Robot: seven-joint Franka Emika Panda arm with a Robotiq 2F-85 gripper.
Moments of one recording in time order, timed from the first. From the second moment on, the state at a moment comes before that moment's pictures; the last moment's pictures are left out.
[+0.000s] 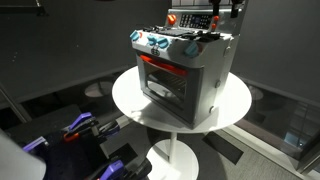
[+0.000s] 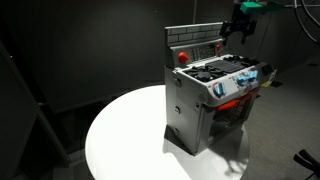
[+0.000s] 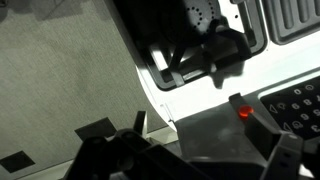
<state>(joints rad) -0.04 0.31 -0.08 -1.60 -0.06 2.01 0.37</state>
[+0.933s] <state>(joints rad) -0.02 0.36 -0.08 -1.54 -0.06 1.96 0.37</state>
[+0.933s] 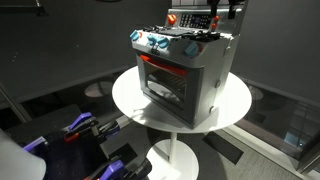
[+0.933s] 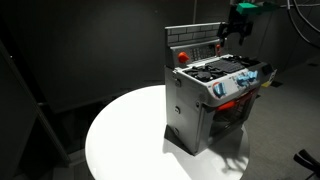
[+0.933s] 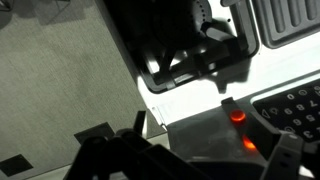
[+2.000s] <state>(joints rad) -0.02 0.40 -0.09 -1.49 -0.06 1.96 0.37</state>
